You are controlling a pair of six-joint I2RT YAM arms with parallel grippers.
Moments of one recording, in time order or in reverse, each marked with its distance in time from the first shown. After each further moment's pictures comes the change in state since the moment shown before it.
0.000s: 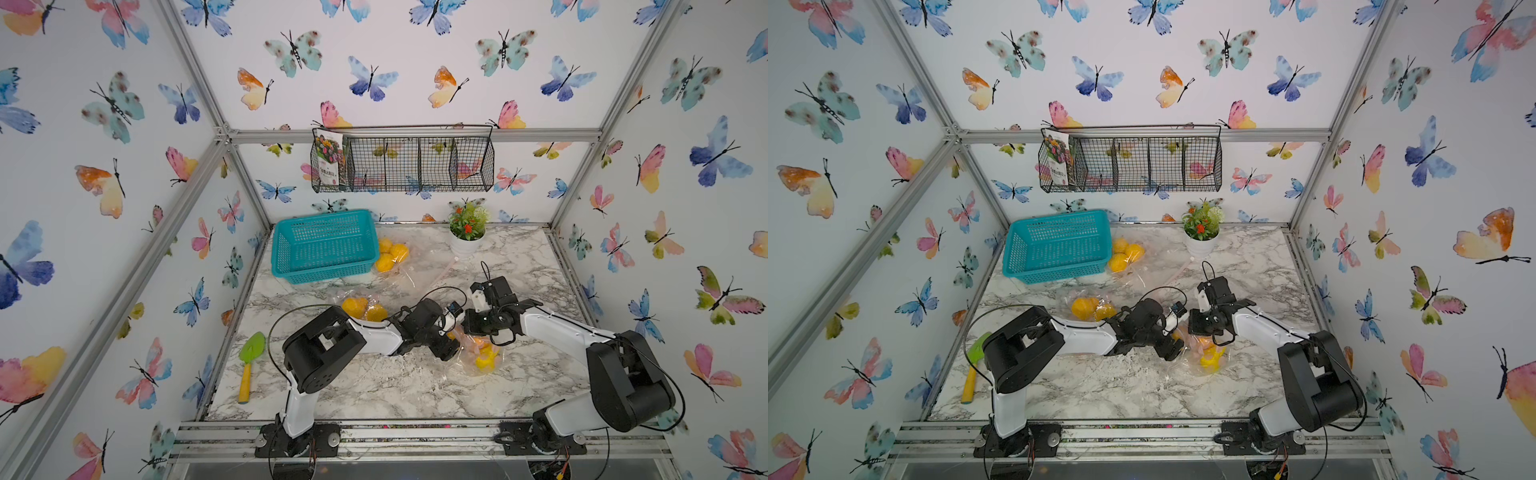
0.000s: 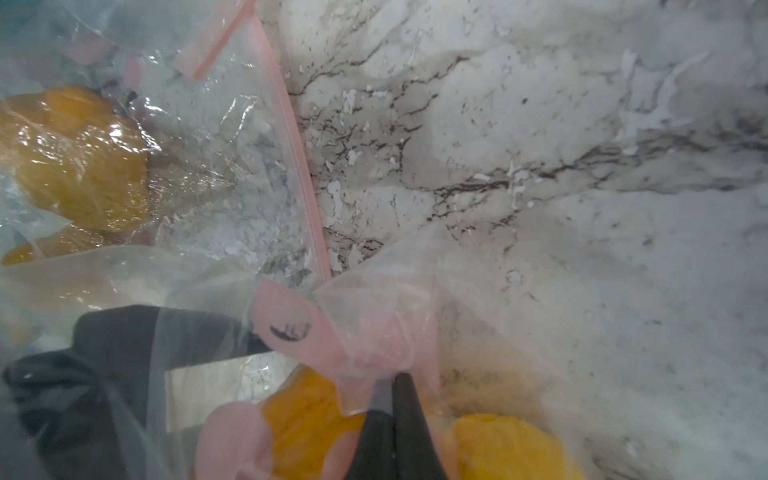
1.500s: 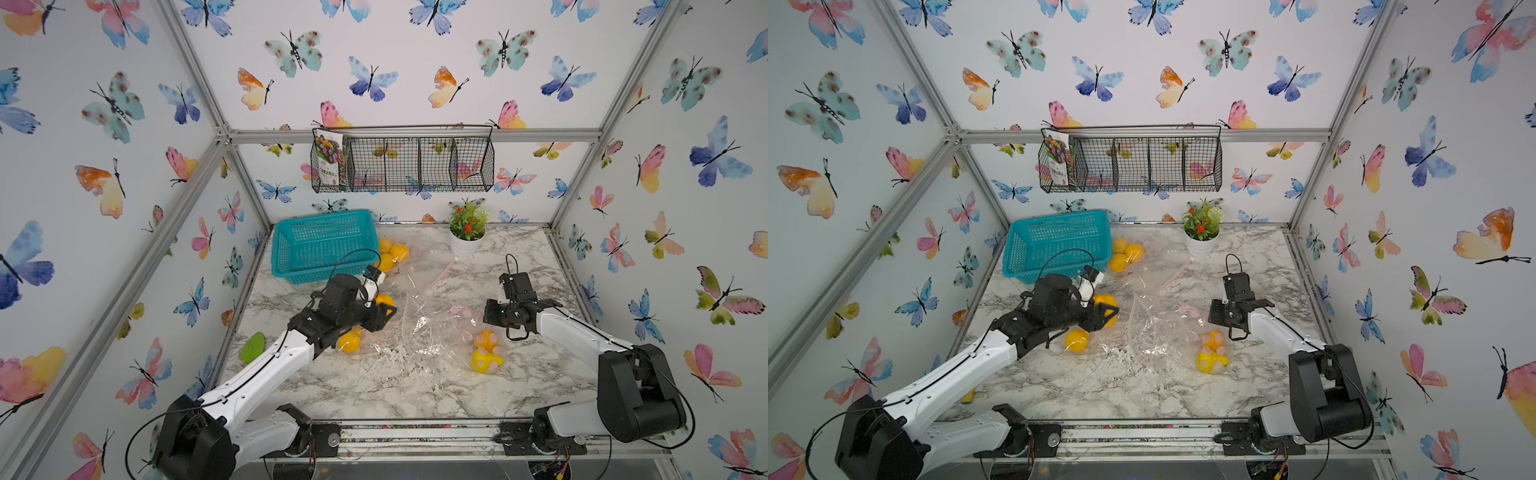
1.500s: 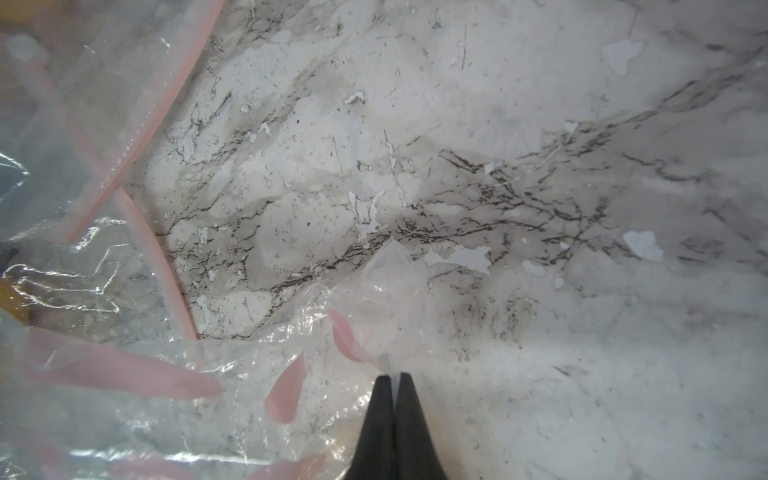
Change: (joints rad) left arm 0.418 -0.811 -0.163 -0.563 -0.109 -0.057; right arm -0.157 -0.068 -0.006 0.001 0.235 0.001
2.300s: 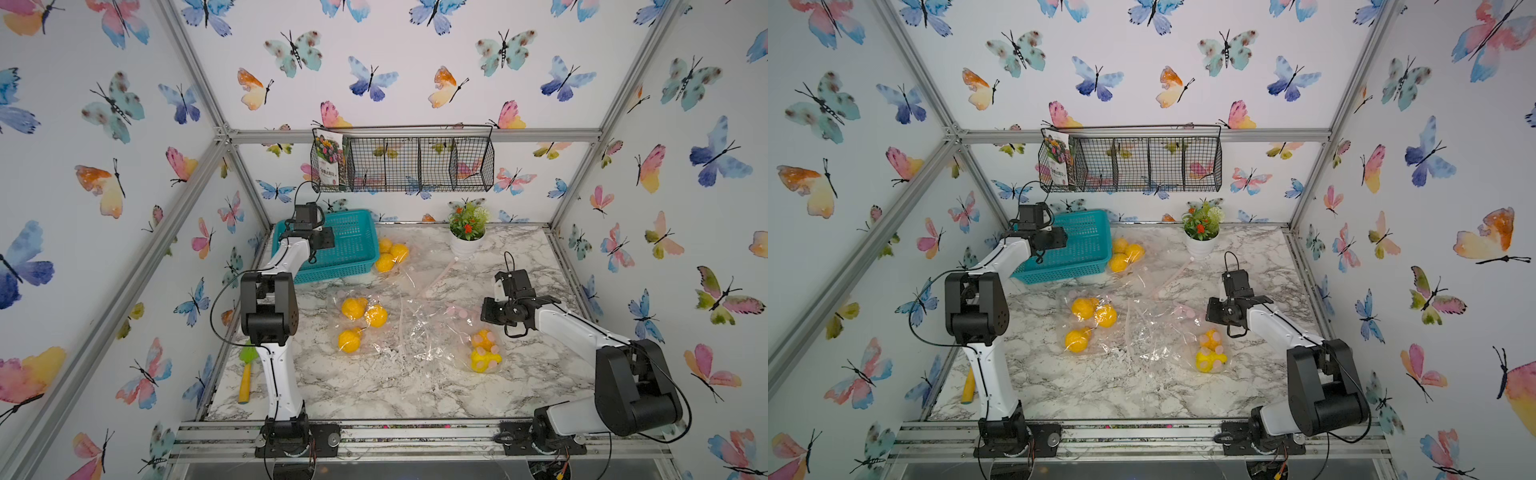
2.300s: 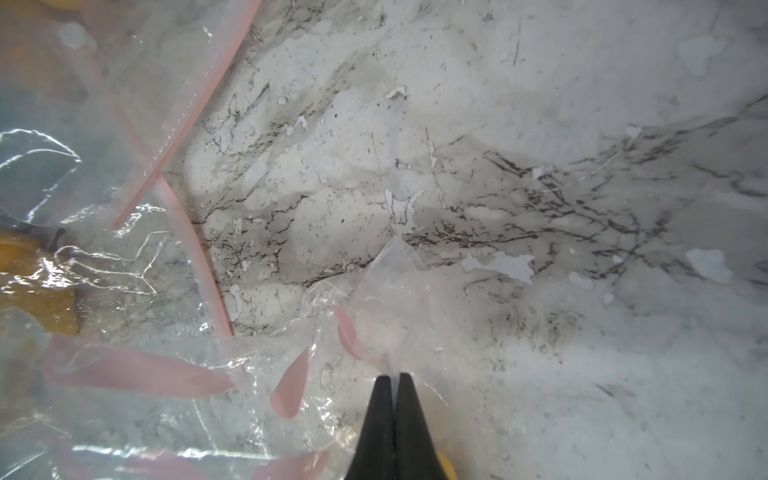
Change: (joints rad) left arm 0.541 1.001 0.907 -0.065 -0.202 -0.001; right arm 0.000 0.031 0.030 -0.007 -0.073 -0.018
